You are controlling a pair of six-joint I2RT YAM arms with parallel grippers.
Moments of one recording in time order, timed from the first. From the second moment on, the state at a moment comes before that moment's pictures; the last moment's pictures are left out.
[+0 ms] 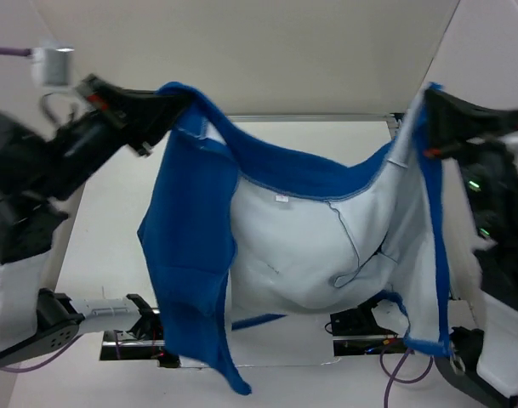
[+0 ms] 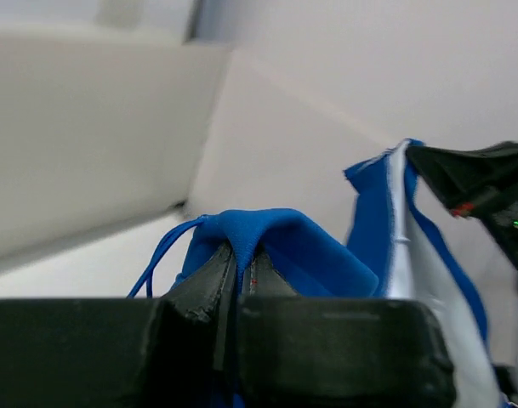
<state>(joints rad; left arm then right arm) -0.72 1.20 2.18 -0.62 0.10 -0.40 0.45 0.92 1.94 -0.49 0.16 0.12</state>
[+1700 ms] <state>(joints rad) -0.26 1.69 0.96 -0.72 0.35 -0.84 0.32 1.61 0.88 -0.26 -0.10 0.69</state>
